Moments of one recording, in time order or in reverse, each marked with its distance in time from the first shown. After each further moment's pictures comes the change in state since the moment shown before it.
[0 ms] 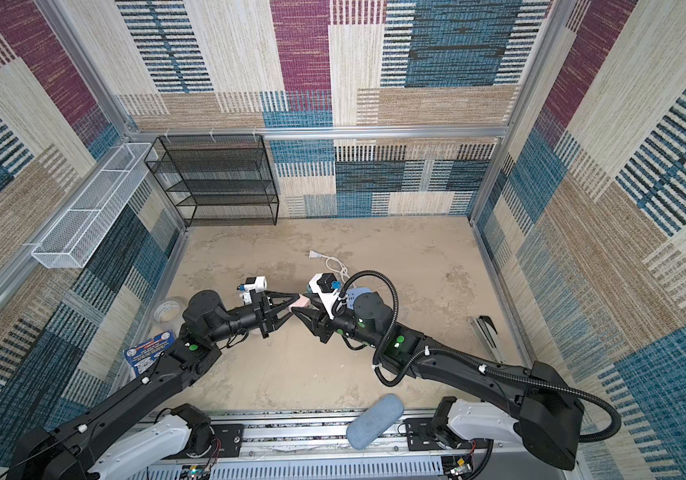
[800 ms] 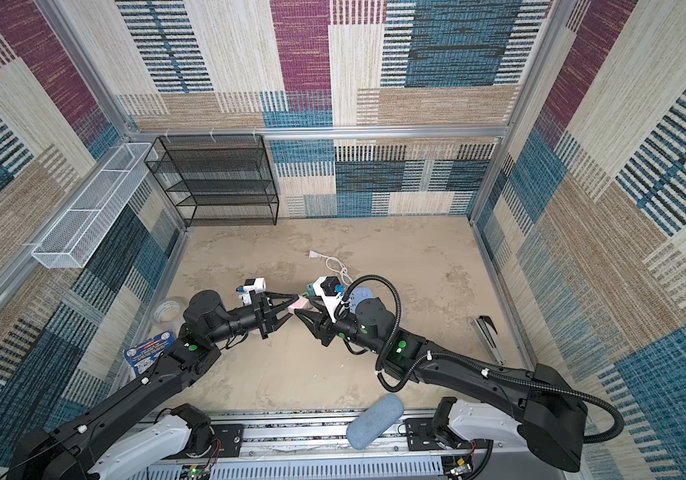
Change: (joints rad) left arm 0.005 -0.008 -0.003 -0.030 -0.010 0.000; right arm 0.022 -0.022 -0.036 0.024 0.059 0.021
